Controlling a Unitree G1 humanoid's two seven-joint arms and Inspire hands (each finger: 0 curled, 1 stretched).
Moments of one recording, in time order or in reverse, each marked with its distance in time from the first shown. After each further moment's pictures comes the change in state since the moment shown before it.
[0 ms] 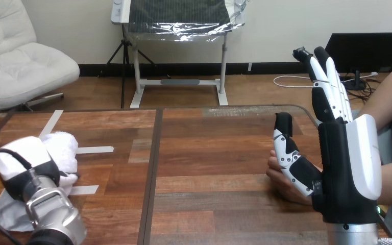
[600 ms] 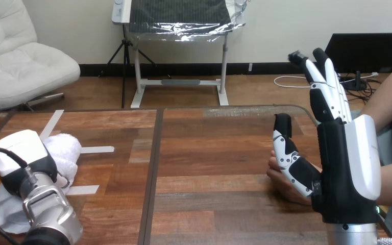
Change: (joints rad) left arm -0.008 0.014 -0.001 0.011 -0.039 -0.042 0.050; right arm 0.002 0.001 0.000 -0.001 -0.004 0.007 0.008
